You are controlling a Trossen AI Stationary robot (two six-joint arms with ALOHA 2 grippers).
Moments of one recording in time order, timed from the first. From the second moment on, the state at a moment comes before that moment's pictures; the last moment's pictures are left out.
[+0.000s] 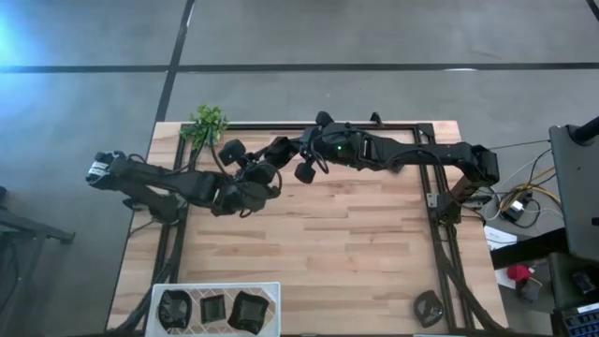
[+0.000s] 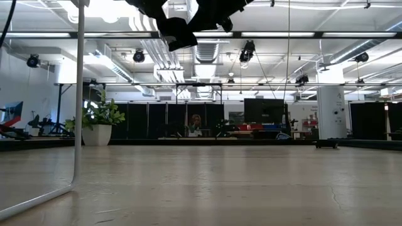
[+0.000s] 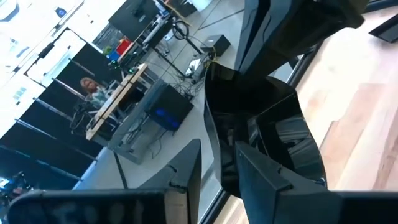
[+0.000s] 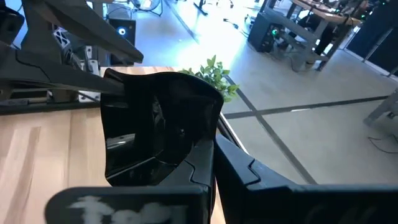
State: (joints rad) left arm -0.20 1.35 1.24 -0.54 -1.21 0.06; right arm -0.14 1.66 1.45 -0.13 0.29 -0.09
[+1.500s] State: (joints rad) left arm -0.13 1.35 1.24 -0.54 -1.16 -0.01; right arm -0.14 1.66 1.45 -0.12 0.29 -0.08
